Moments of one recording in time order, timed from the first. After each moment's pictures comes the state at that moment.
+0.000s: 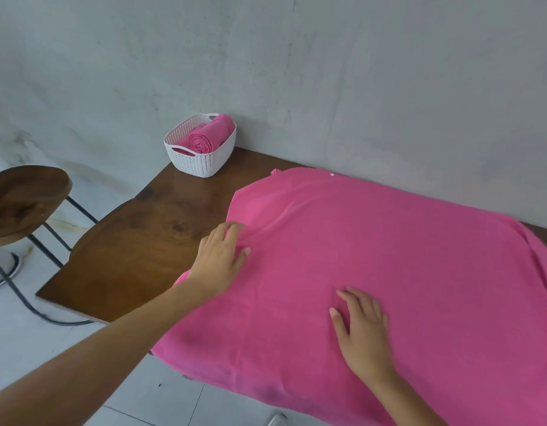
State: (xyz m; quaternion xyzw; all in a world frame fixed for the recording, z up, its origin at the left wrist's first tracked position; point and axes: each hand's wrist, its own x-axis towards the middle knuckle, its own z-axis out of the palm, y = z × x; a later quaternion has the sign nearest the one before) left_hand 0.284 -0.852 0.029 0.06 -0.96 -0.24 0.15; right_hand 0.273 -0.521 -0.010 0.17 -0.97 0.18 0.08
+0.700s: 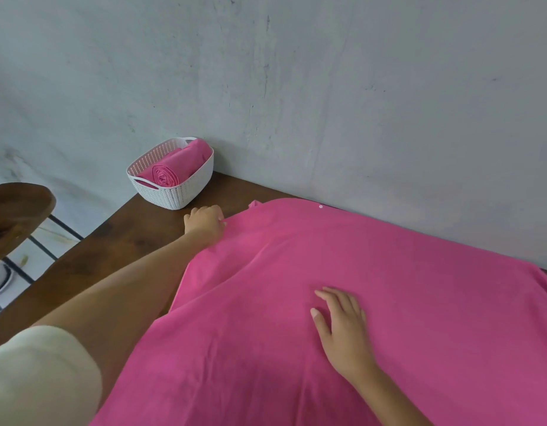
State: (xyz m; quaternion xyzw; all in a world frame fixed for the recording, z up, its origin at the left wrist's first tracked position) left_hand 0.060 -0.904 0.037 0.27 -0.95 -0.18 0.01; right_hand 0.124 -0.531 -0.002 0.23 -0.94 0.24 0.04
